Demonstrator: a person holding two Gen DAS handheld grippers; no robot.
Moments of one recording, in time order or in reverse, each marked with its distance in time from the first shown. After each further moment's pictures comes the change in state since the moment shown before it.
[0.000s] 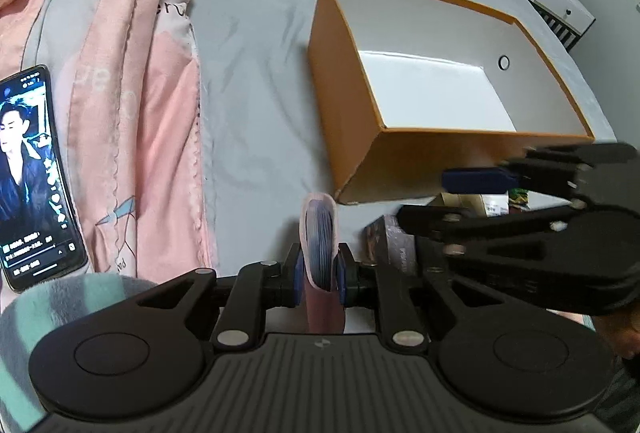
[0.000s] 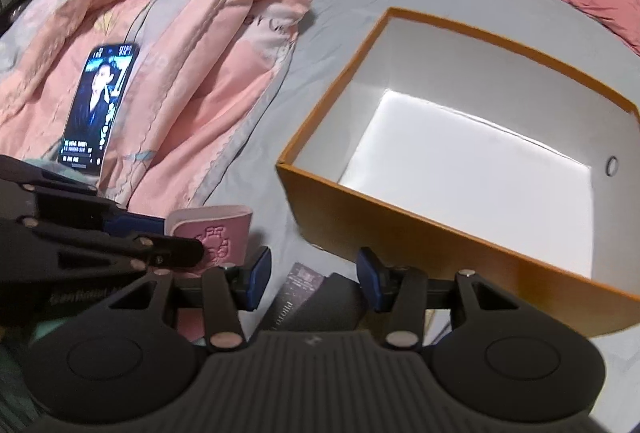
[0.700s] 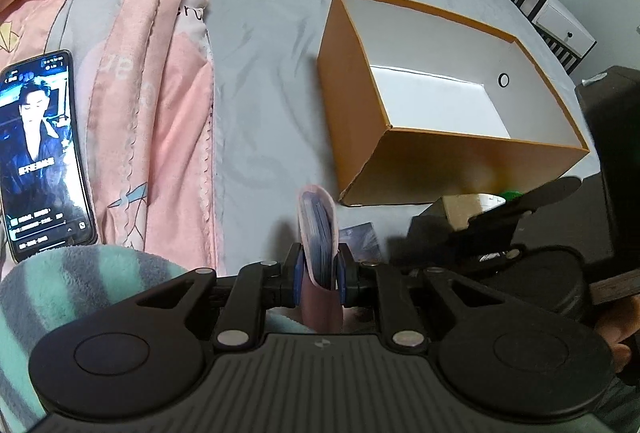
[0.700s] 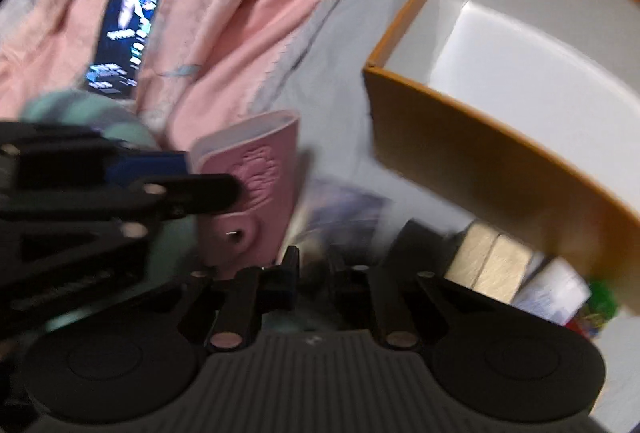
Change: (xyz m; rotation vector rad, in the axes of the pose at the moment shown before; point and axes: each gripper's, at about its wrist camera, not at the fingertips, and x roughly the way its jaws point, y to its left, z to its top) left arm -0.011 0.010 -0.014 -0.050 -0.064 -0.001; right arm 0.032 0.017 -0.005 -0.022 0.228 0.085
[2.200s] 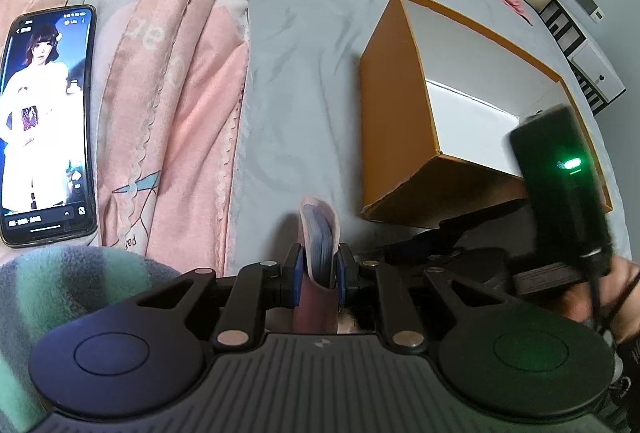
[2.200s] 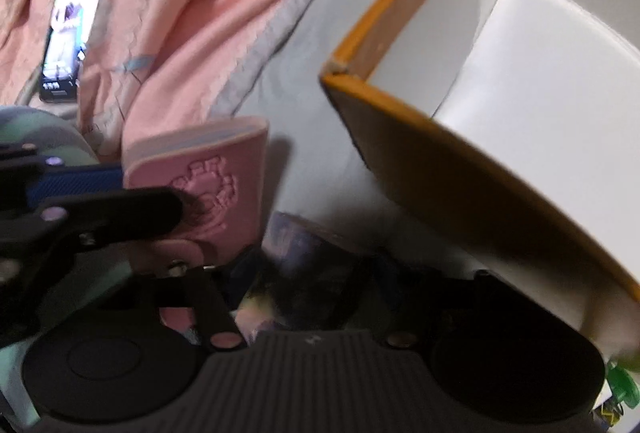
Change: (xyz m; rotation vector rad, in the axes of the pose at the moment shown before) left arm 0.021 0.023 0.011 -0.186 0.028 0.011; right arm 0.060 -0.033 0.049 0.000 0.092 0.130
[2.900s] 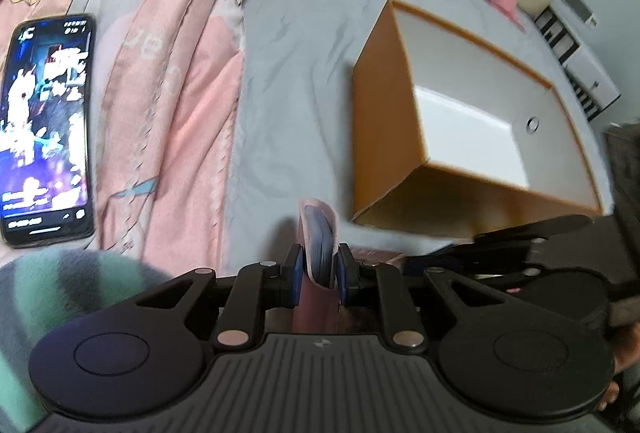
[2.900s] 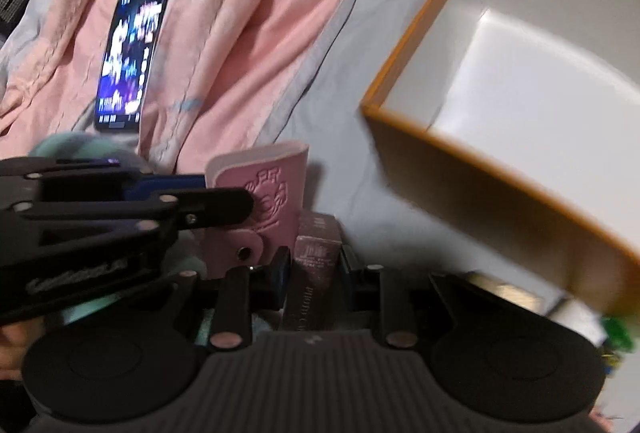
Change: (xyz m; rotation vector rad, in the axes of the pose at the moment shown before) left arm -0.008 -0.004 0.002 -0.011 -0.060 -0.040; right arm -0.050 0.016 -0.023 0.017 -0.164 -0.033
